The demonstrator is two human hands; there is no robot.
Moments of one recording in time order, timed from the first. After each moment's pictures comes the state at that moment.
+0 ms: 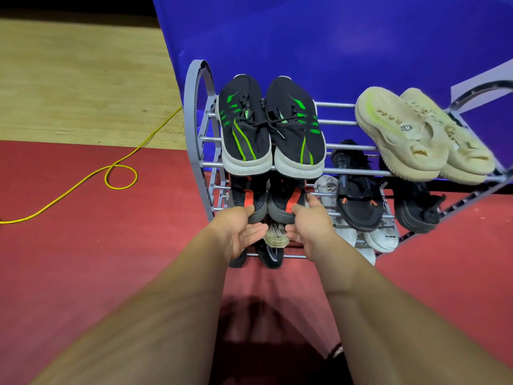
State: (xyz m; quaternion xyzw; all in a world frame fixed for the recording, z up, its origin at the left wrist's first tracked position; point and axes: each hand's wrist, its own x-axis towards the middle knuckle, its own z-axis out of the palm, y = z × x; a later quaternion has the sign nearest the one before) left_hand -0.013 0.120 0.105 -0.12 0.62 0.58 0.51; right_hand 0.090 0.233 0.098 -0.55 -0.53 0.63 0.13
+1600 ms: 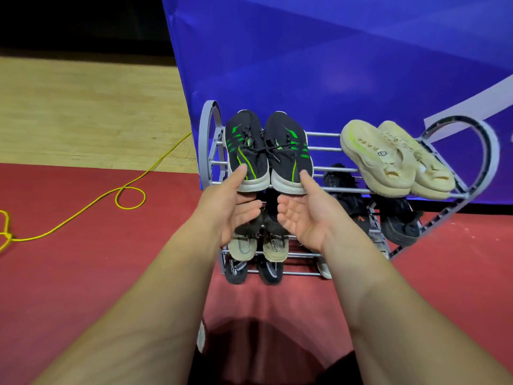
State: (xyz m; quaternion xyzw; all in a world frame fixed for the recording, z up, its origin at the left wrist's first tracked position) left_hand -0.016 0.095 0.211 -0.01 0.59 0.68 0.42; right_hand 0.104 0.218 0.209 -0.43 -0.37 0.81 0.12
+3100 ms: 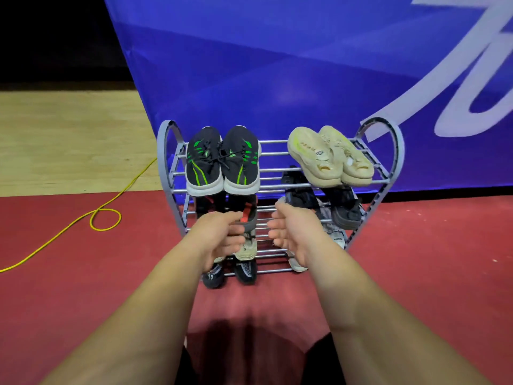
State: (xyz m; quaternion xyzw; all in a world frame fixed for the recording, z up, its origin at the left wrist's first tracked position) left_hand 0.065 0.091 0.208 0.08 0.70 0.54 0.46; right_hand 0.195 0.208 0.217 -0.47 -0.50 0.71 0.16
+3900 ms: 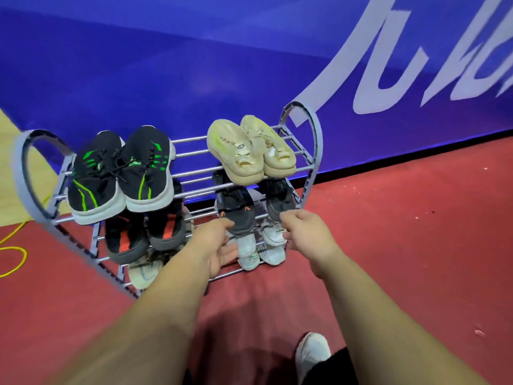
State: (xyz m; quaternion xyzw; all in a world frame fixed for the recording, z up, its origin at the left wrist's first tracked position) left_hand 0.152 0.226 0.163 0.02 0.65 0.53 0.55; right_hand 0.327 0.297 0.189 -0.55 -0.60 0.53 0.23
